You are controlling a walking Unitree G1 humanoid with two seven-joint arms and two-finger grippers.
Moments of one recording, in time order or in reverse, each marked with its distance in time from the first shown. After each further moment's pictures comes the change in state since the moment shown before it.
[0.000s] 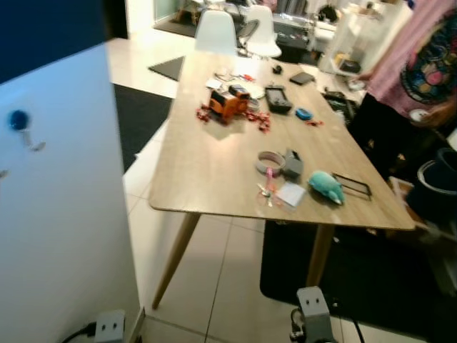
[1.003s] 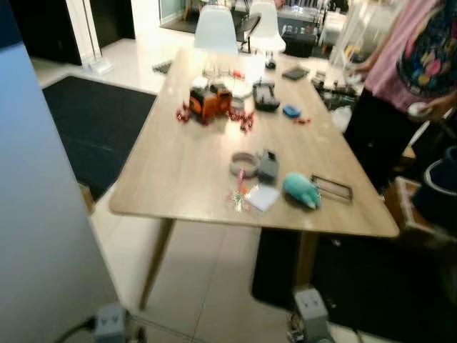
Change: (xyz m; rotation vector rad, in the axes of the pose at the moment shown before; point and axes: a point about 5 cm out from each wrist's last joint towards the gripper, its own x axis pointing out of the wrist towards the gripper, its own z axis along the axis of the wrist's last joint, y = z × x) left arm -0.002 -0.001 -0.002 -0.053 -0.011 0.020; right arm 0.000 0.004 -0.001 -0.045 0.005 0.029
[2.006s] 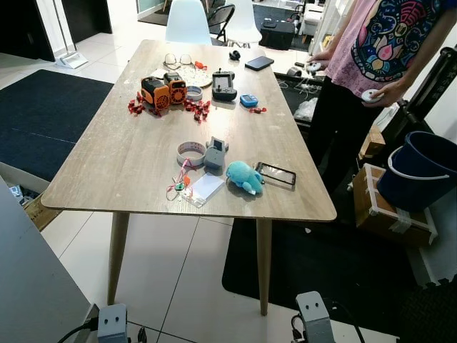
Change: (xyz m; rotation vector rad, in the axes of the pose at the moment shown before) left arm 0.006 -0.005 0.009 0.030 -0.016 -0.012; right arm -0.001 -0.006 -0.004 0.000 0.021 -0.017
